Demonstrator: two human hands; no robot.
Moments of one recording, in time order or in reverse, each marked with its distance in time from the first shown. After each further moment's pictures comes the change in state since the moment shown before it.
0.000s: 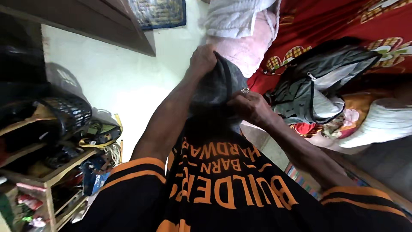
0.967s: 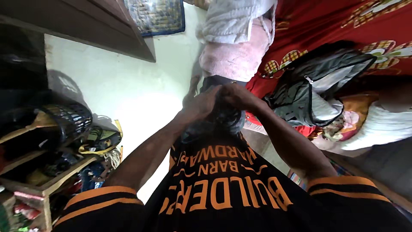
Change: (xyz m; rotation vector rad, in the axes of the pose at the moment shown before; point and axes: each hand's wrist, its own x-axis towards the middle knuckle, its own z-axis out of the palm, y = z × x) left_hand -0.059 0.007 0.051 -0.386 -0.509 -0.114; right_hand 0.043 0.054 0.027 0.203 -0.526 0.541
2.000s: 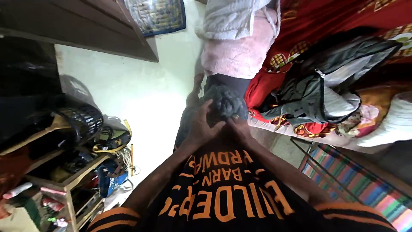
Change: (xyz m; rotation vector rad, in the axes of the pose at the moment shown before) left_hand -0.049 -0.015 0.082 -0.167 0.614 0.110; right_hand -0.070 0.006 0.147 -0.164 0.658 -0.067
